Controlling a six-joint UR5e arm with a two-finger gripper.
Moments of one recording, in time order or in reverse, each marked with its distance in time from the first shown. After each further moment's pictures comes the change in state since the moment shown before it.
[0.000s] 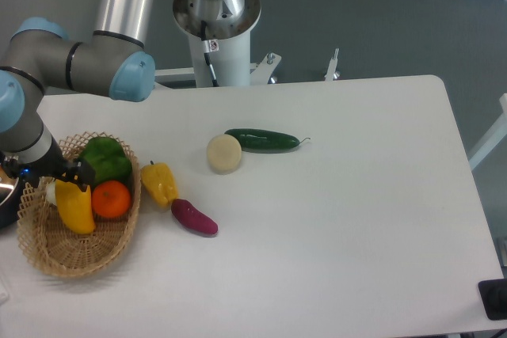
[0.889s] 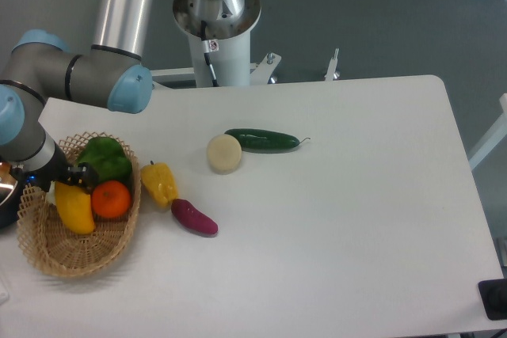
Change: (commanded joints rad) arm -0.014 -0.023 -0.005 0.000 0.005 -0.009
